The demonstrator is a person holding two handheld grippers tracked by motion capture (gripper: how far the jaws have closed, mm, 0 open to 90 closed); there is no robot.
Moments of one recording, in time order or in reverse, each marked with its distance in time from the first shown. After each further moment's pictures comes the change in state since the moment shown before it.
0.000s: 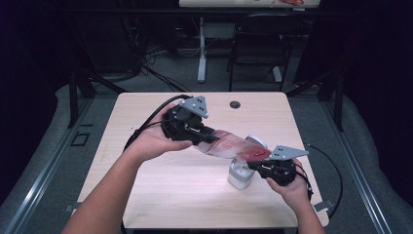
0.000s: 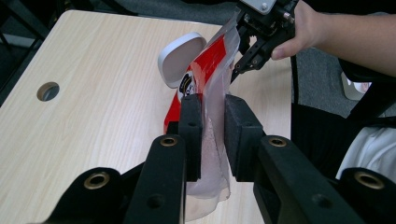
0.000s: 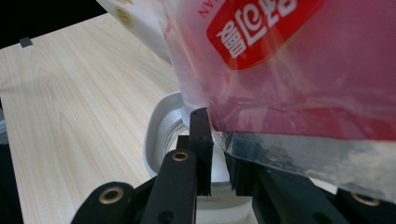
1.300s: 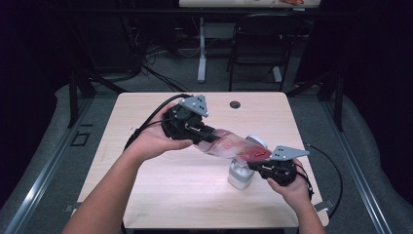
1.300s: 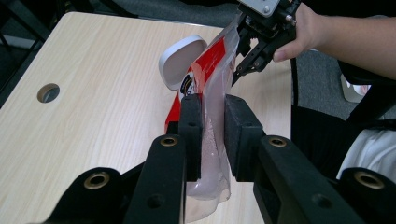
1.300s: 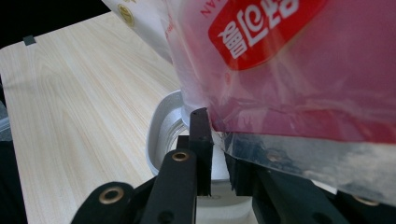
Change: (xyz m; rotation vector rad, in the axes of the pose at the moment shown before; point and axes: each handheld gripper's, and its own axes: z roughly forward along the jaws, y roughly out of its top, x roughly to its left) left arm 0.001 0.001 0.000 -0.009 -0.001 -0.005; right arm 0.000 0.000 -0.002 0.006 0.007 -0.009
